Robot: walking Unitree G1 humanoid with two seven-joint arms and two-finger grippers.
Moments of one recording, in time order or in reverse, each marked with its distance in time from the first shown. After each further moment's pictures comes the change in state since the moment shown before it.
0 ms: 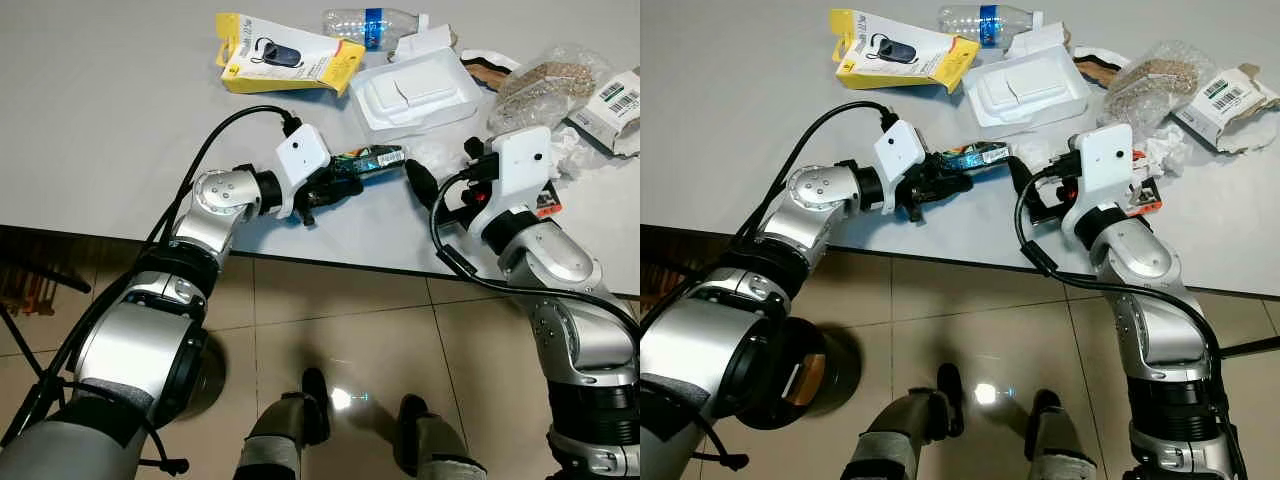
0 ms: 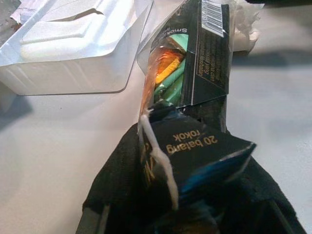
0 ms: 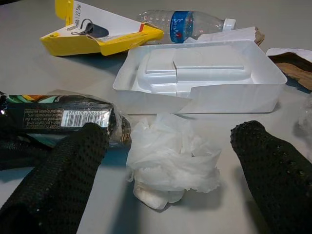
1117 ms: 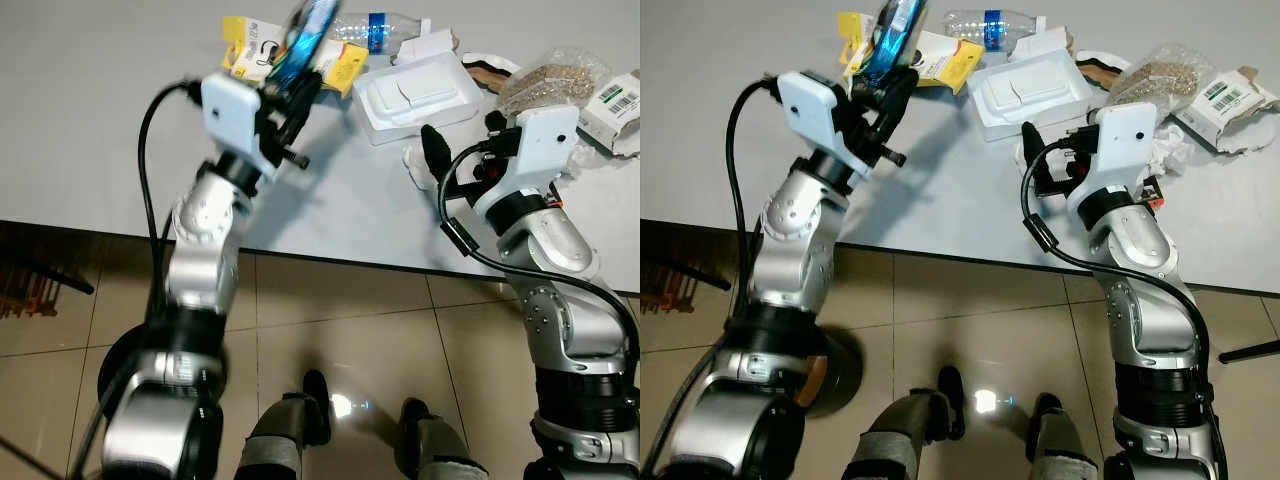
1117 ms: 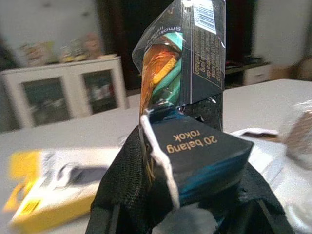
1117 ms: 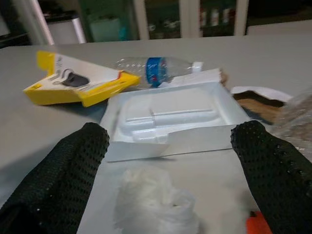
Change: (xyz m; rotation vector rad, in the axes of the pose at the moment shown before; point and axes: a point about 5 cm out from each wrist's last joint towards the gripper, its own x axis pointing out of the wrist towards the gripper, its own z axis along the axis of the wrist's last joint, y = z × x) left arm -0.037 -0.005 0.040 -0.181 -0.463 0.669; right arm 0.008 -0.006 0.015 0.057 -0.132 -0.132
